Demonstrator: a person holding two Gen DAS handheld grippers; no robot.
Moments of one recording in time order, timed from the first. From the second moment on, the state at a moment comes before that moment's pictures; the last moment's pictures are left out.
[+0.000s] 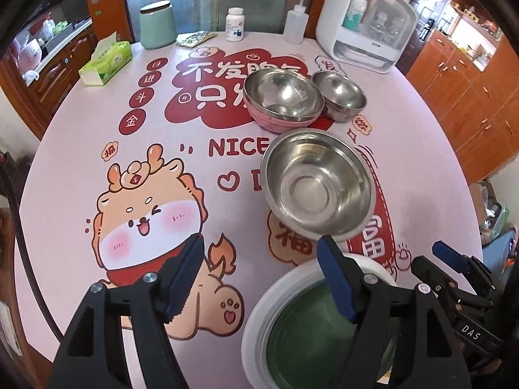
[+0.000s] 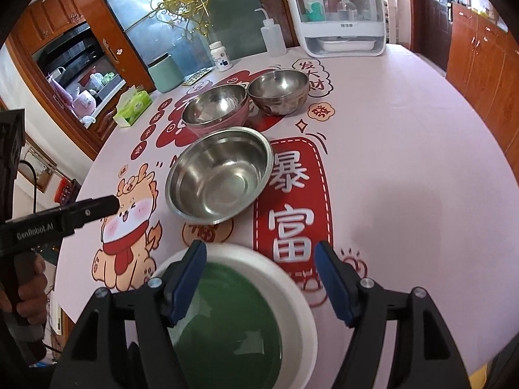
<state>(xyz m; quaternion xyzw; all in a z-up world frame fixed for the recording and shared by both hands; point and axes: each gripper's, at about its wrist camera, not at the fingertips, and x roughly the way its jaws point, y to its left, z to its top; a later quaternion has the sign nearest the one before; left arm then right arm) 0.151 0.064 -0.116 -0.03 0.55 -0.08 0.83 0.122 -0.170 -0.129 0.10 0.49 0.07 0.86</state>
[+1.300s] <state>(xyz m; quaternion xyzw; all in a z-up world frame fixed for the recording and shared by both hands) 0.215 0.039 -0.203 -0.15 0.62 -0.01 0.77 0.220 -0.198 -0.195 0.23 0.54 0.20 0.79</state>
